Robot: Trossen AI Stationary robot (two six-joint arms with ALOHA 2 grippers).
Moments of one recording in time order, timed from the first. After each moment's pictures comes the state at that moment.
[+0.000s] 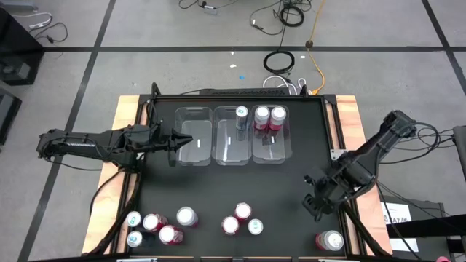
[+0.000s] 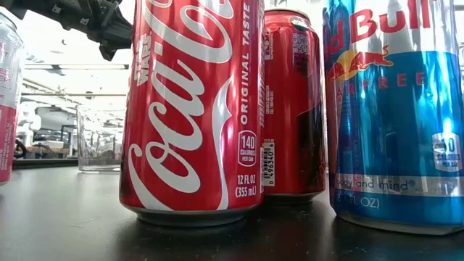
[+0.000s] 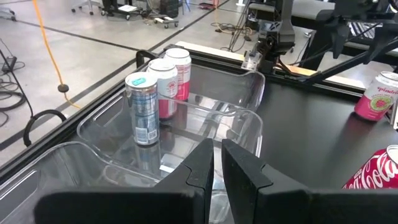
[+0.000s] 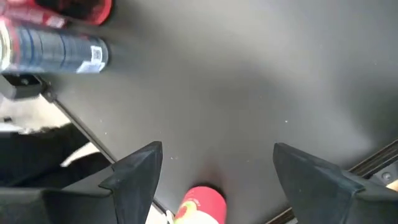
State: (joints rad) left arm 0.00 0.65 0.53 -0.17 -0.24 -0.17; right arm 0.75 1.25 1.17 -1.21 0.08 1.57
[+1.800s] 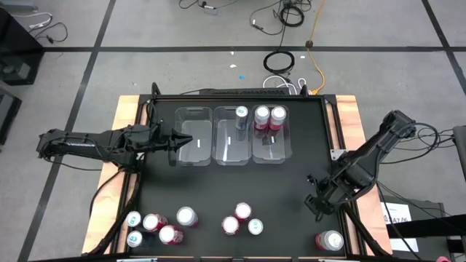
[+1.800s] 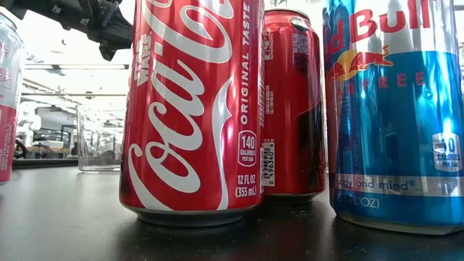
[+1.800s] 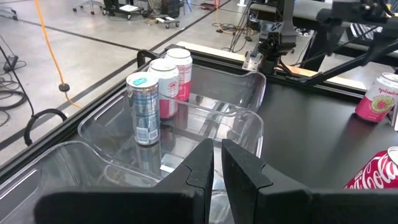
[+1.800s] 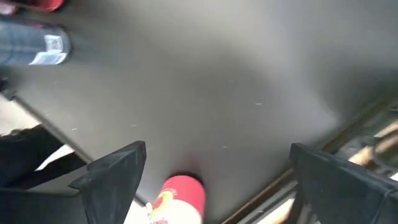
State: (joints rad) left arm 0.00 0.65 0.53 -0.17 -0.24 -0.18; right arm 0.75 1.26 1.17 -1.29 0.04 1.63
